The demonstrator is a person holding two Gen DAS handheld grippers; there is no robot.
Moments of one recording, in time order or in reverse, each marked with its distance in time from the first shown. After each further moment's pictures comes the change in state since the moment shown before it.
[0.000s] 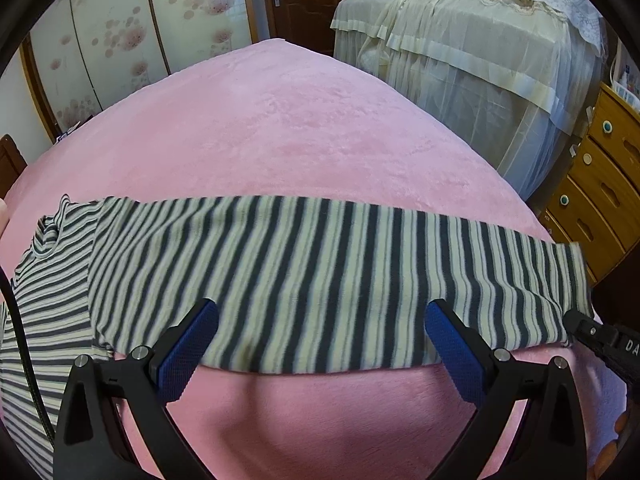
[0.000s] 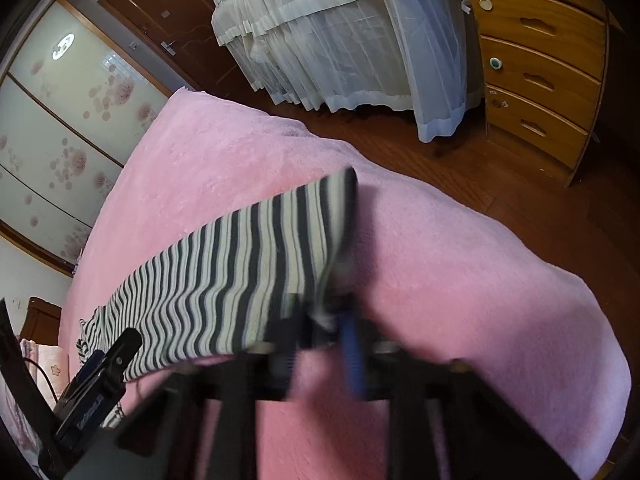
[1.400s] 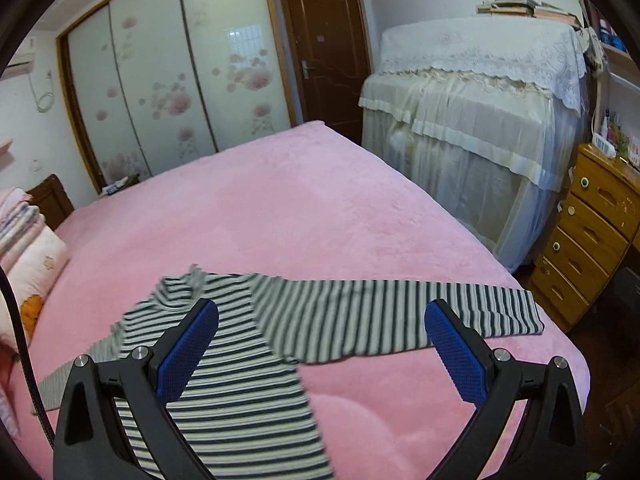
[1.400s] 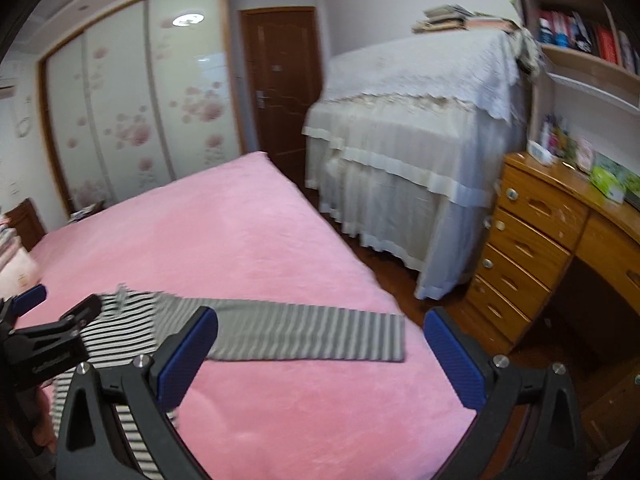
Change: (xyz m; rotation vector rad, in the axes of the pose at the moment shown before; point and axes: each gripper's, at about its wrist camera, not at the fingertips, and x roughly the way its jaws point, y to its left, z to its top) left arm -0.244 0.098 0.023 0.019 -0.239 0.084; right arm -0.233 0.153 -0.056 -0.460 -0.407 -0.141
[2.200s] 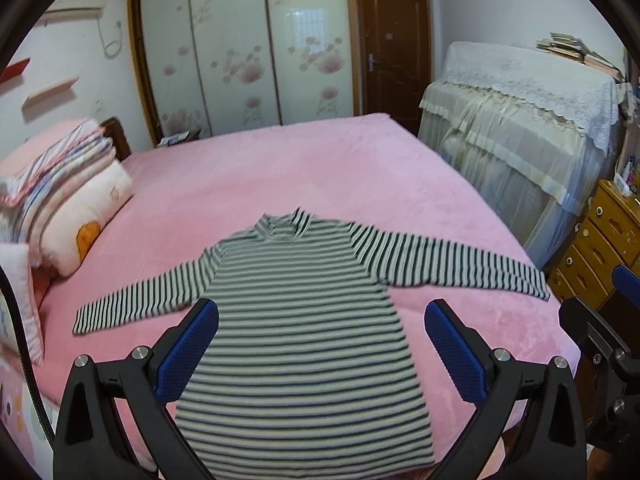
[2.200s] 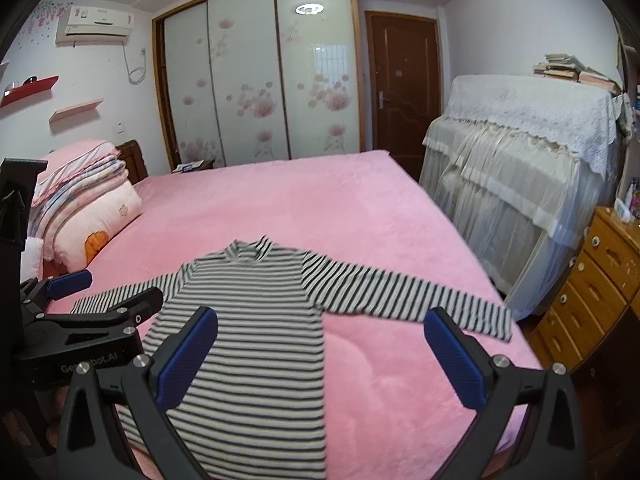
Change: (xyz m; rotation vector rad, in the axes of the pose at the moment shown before) left arm -0.186 0.155 -0.086 -0.170 0.029 0.120; right arm -0.161 0.173 -0.055 -0.264 -0.028 0.342
